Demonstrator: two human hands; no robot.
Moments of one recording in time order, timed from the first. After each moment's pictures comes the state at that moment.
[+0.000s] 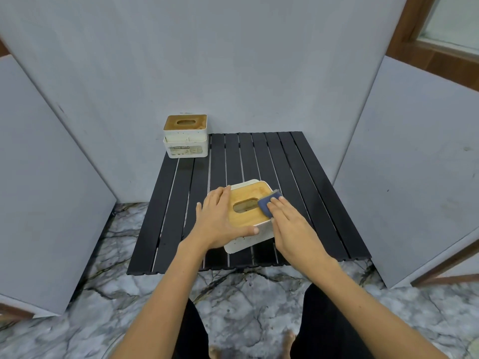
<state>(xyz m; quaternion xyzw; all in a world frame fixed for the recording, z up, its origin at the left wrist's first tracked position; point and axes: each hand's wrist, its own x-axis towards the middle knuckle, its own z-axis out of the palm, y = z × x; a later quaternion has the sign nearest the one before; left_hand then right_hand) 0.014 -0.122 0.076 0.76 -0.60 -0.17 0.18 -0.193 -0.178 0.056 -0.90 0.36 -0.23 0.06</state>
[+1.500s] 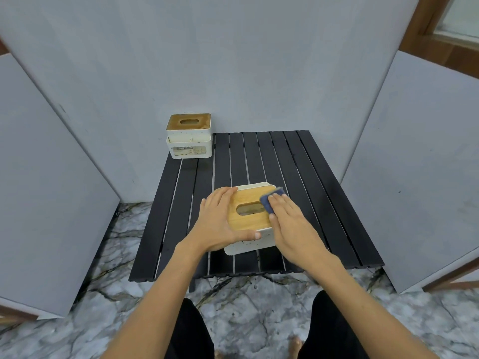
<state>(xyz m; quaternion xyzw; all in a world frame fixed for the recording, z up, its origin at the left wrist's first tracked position) 0.037 -0.127 0.065 0.72 -0.63 -0.16 0.25 -0.170 -0.183 0.079 -0.88 0.40 -0.18 0.18</state>
